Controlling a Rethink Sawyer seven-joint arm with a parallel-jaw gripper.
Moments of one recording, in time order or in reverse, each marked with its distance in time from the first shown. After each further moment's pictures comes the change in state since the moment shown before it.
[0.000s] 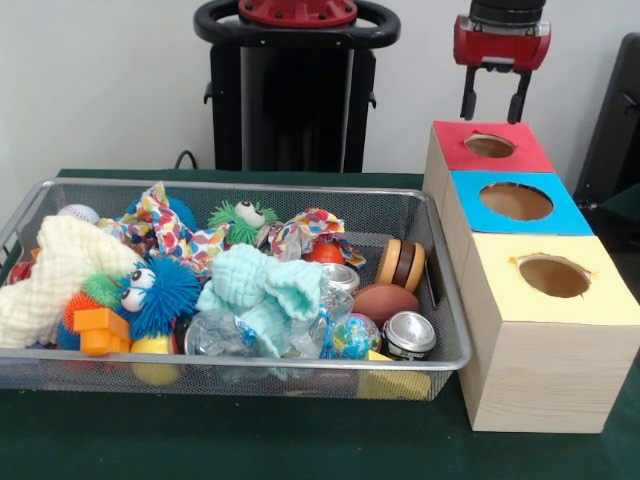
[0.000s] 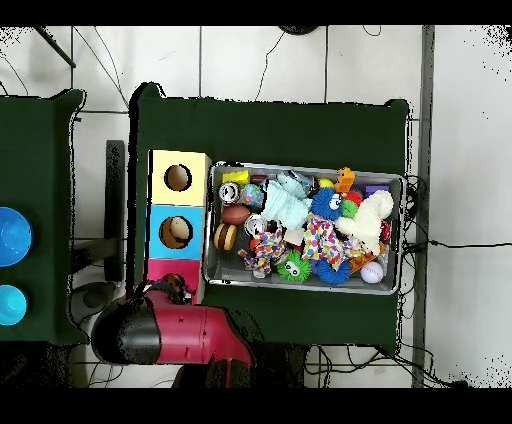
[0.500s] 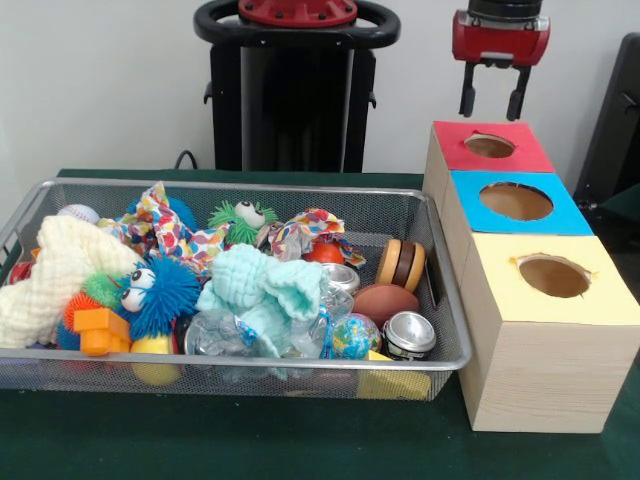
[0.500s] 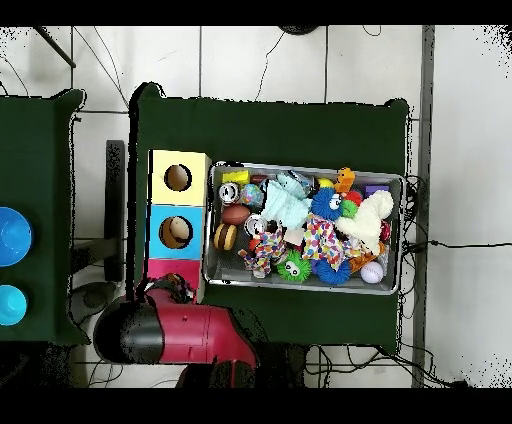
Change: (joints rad) arm -0.015 -0.012 0.000 -0.003 -0.001 0.006 0.000
